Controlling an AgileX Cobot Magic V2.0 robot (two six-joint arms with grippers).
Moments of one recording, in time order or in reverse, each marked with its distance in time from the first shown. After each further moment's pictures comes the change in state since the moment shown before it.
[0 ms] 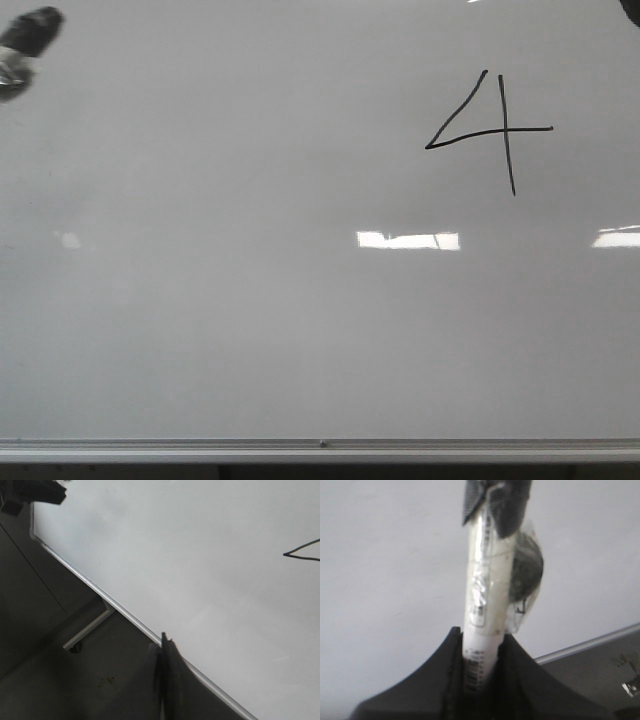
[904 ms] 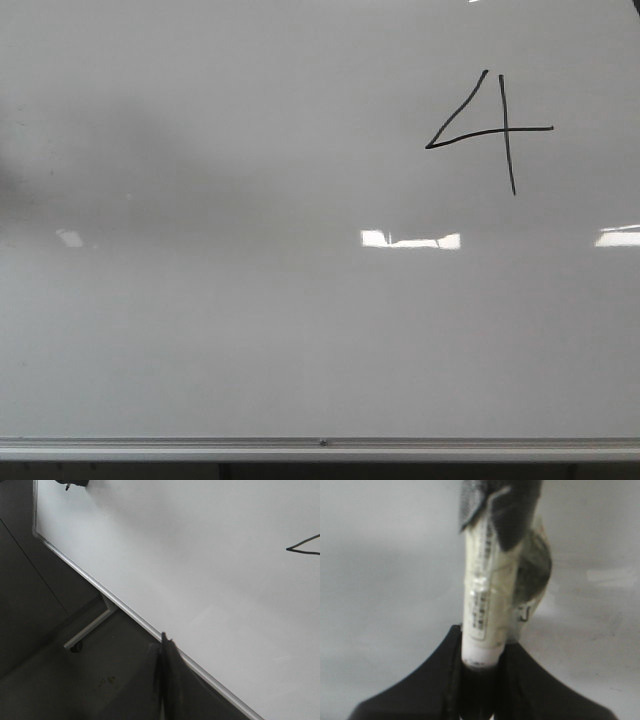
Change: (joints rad) left arm 0.332 0.443 -0.156 -0.021 -0.261 -0.024; right arm 0.000 -0.023 0.014 0.000 0.006 0.002
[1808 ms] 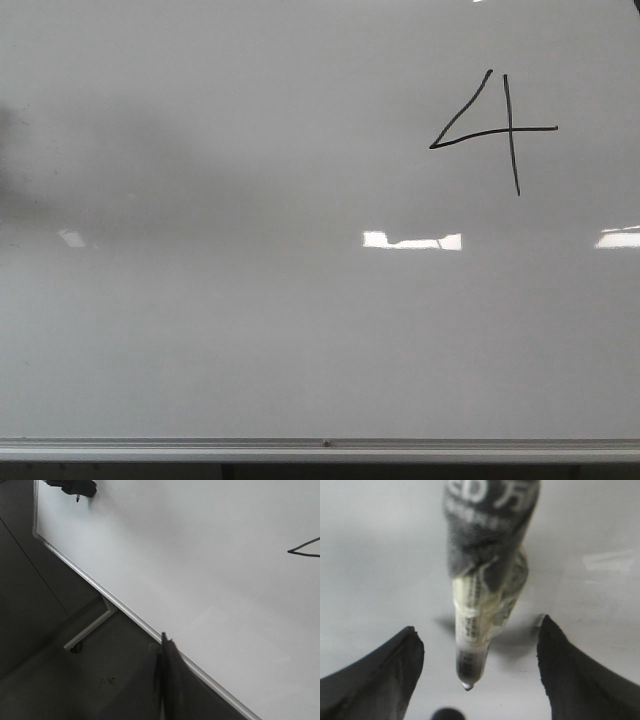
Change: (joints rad) left arm -0.033 -0.025 0.009 0.005 0.041 0.000; right arm 0.000 0.000 0.000 0.000 -0.004 0.000
